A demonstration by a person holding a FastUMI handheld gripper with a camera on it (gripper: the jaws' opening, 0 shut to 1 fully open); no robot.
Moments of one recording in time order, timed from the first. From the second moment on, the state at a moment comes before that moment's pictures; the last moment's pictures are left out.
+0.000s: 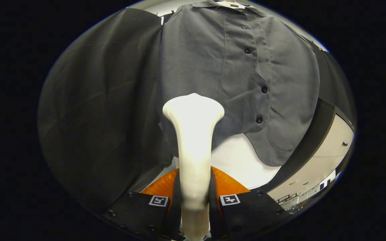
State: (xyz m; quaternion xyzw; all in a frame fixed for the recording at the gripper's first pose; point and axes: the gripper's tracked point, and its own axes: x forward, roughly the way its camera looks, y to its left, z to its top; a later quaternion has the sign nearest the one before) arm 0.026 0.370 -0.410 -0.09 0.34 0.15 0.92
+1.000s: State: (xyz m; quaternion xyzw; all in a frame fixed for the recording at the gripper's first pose) arm 0.030 0.269 -0.163 -0.04 0.14 0.12 0.98
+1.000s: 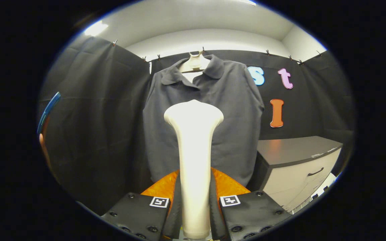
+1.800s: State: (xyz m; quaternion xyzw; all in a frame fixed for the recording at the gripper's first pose) arm 0.028 0.112 -0.110 -0.03 0.10 0.07 0.99
